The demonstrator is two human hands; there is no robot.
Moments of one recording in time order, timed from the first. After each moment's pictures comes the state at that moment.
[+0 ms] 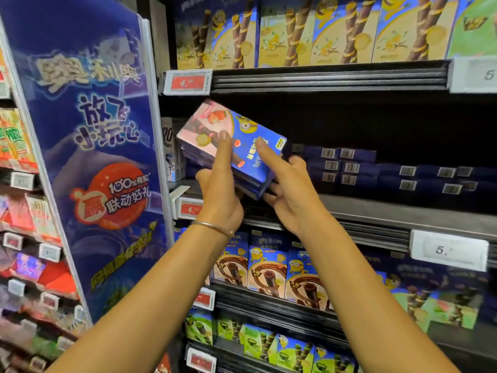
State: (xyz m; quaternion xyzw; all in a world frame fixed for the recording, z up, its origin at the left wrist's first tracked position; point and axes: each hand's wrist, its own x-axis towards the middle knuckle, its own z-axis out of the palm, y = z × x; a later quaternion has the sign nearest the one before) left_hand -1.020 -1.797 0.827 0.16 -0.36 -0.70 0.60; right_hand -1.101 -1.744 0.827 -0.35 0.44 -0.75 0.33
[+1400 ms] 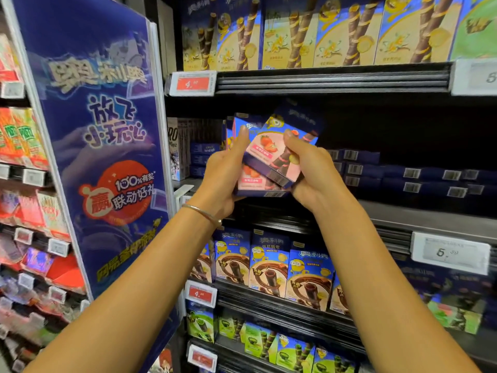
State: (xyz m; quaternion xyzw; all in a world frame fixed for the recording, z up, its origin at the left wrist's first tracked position) left_hand -1.009 -1.813 0.838 0.23 -0.57 -0.64 0.46; right_hand -1.123 -1.738 0.855 -0.32 0.40 -0.79 0.34
